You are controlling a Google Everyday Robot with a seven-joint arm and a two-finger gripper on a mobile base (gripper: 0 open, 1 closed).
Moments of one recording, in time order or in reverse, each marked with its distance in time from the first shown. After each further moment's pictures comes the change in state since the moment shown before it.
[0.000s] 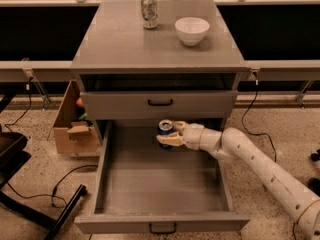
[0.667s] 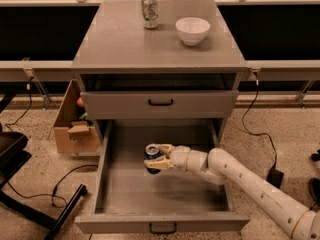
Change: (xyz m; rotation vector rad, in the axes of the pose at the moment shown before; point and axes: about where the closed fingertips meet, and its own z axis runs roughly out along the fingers) arm 0.066 0.080 0.024 -0.084 0.031 0.063
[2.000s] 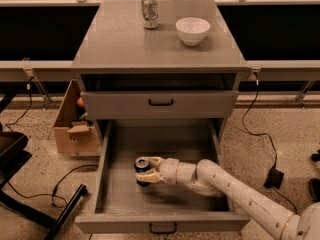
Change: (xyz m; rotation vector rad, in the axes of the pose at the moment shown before) arm 0.045 0.049 0.037 -0.078 -0.003 0.032
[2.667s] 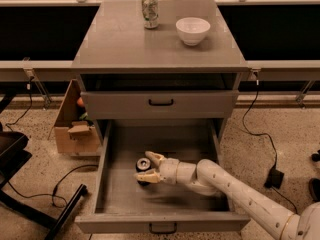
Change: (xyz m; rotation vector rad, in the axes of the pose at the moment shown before) arm 0.000 0.000 0.000 0.000 0.000 0.000
